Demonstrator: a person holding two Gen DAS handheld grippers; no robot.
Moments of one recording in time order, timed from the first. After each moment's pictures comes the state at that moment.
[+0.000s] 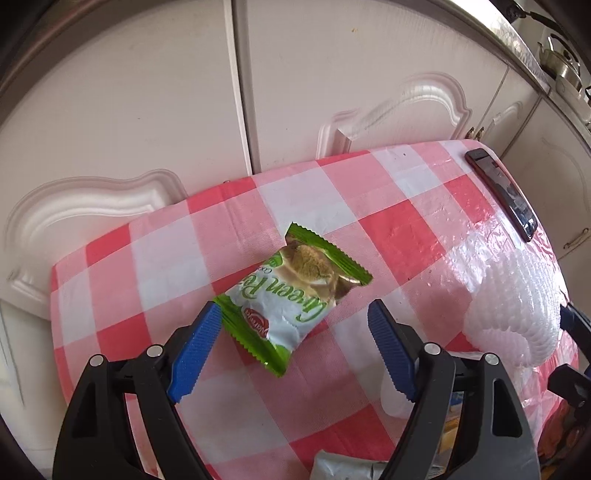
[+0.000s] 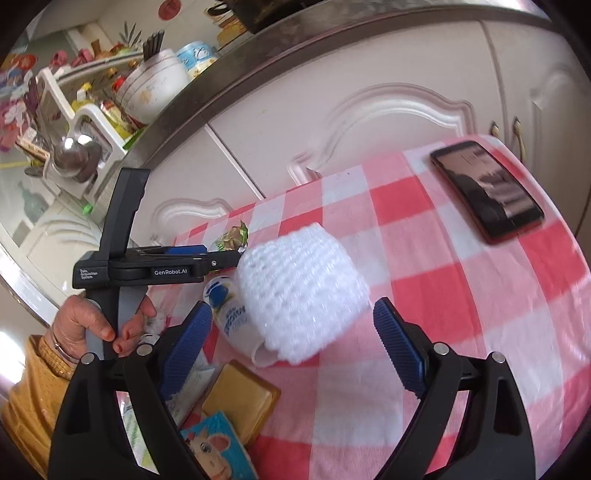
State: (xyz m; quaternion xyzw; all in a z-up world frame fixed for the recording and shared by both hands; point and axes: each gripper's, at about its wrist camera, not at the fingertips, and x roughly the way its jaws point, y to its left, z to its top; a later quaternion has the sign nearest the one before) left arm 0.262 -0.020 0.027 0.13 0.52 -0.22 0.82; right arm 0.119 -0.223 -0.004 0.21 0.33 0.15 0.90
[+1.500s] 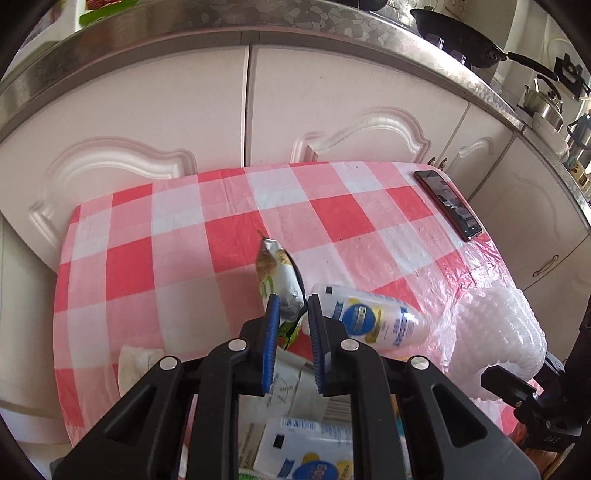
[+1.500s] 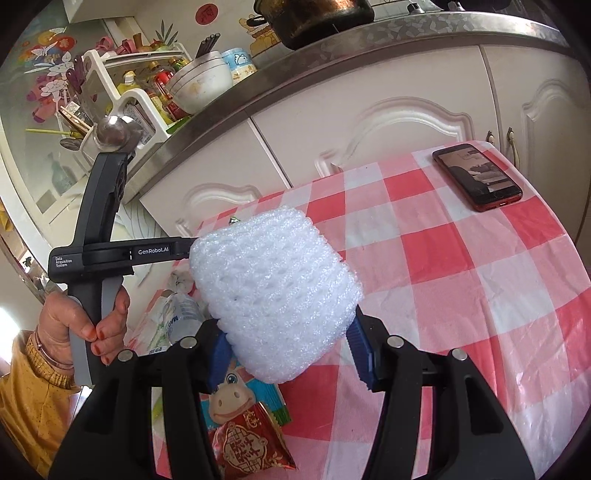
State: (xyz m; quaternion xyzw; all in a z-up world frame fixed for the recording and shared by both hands) left arm 0.162 0.017 0.055 0.04 0.47 -0.23 0.85; right arm 0.041 -0.215 -0.007 0.21 0.29 0.18 0.92
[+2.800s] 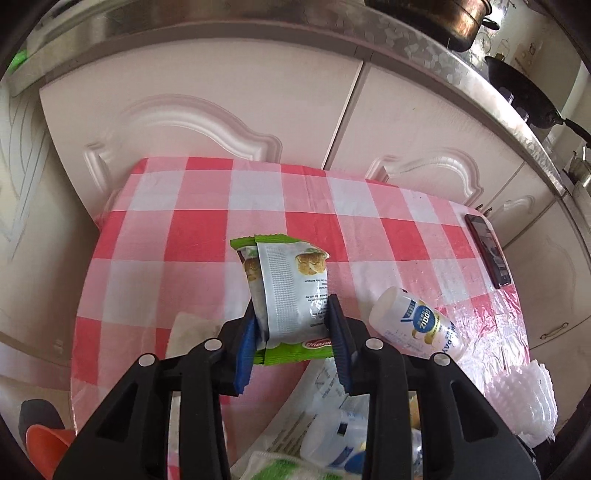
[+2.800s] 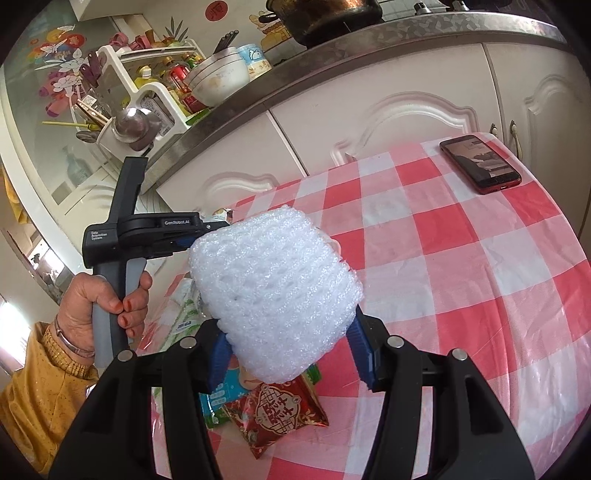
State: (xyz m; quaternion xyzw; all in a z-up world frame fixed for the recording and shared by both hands) left arm 0.164 0.071 0.059 -0.05 0.48 -0.13 0.87; right arm 0.011 -0.202 0.000 0.20 0.30 0.20 0.91
